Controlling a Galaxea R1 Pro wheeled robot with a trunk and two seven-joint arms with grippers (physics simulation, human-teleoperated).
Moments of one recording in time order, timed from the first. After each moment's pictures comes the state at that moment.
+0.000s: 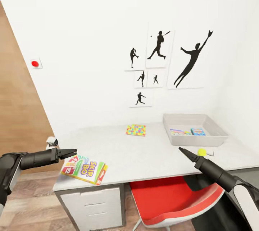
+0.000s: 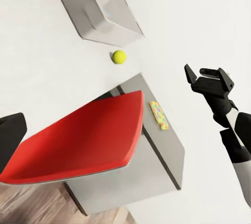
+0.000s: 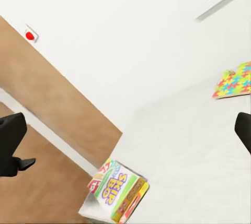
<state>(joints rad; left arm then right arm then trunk) -0.57 0.37 0.27 -1.08 0.01 1.01 -1.57 -0.20 -0.25 -0.24 -1.49 -0.78 0.59 0.75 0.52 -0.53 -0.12</state>
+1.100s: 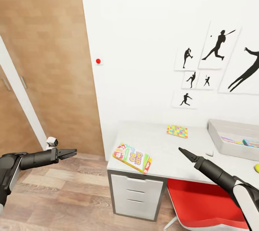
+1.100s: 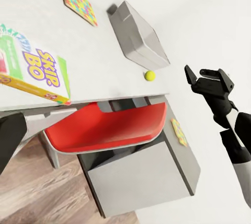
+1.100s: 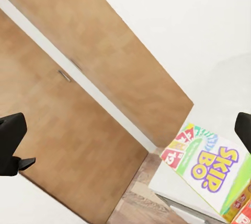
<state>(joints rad) -0.57 0.37 0.28 -1.07 0.01 1.01 -1.57 -0.20 -0.25 -0.23 -1.49 -0.78 0.59 0.75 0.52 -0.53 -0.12</state>
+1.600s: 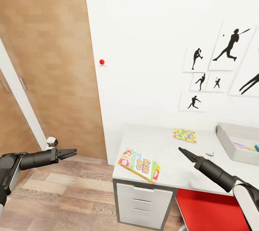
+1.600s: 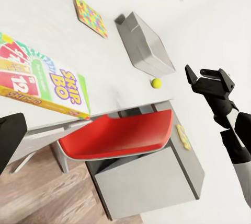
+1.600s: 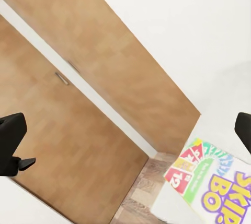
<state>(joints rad) -0.57 0.37 0.28 -1.07 0.01 1.01 -1.57 -0.20 -0.25 -0.23 -1.49 -0.78 0.59 0.75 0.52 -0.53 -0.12</state>
